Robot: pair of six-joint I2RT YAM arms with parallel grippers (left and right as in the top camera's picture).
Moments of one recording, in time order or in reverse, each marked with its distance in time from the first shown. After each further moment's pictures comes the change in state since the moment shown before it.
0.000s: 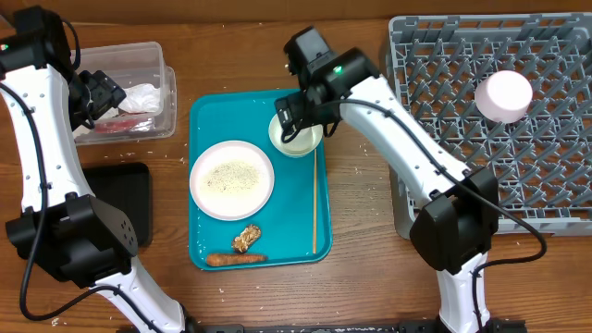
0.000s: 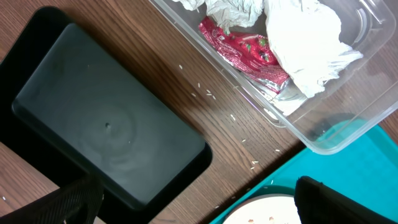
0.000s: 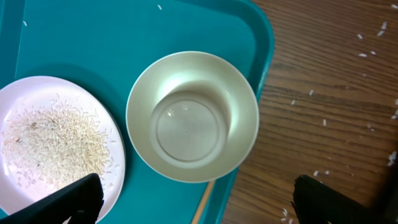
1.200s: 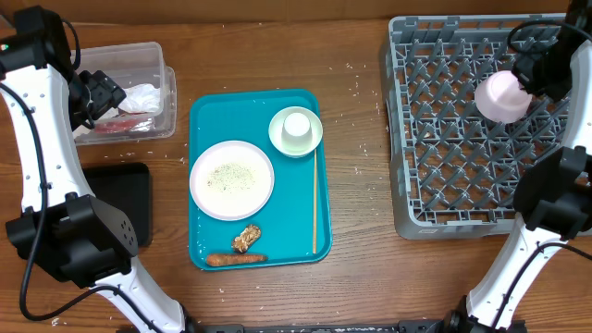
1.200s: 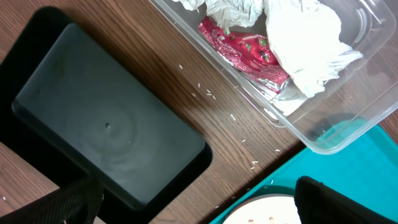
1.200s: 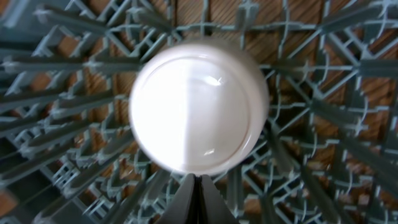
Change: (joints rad) left arm 0.000 0.000 0.000 0.000 0.000 0.000; right arm -0.932 0.155 0.323 -0.257 -0.059 0.172
